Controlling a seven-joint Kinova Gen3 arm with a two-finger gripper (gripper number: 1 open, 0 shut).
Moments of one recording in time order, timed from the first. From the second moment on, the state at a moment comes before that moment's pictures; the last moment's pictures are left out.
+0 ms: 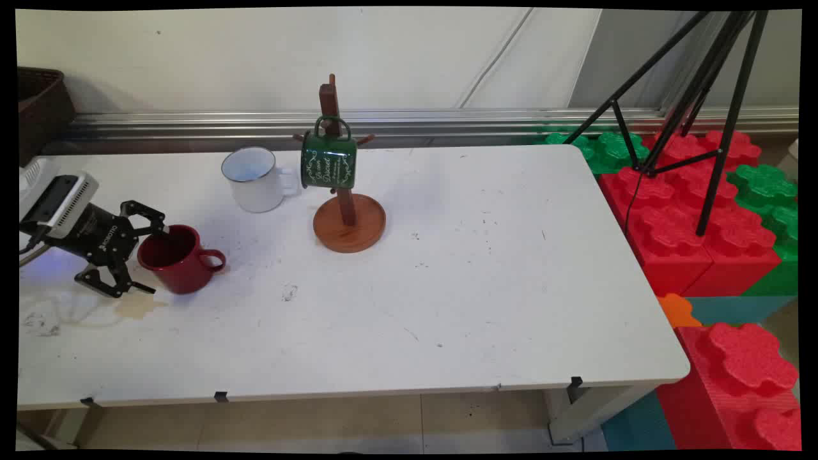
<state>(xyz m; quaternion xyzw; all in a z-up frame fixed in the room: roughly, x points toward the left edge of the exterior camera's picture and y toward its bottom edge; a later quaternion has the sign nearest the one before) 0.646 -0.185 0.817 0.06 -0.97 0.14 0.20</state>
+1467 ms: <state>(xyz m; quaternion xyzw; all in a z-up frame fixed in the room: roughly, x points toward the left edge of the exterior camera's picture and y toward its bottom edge) 0.656 -0.168 0.887 0.12 -0.93 0.12 0.32</state>
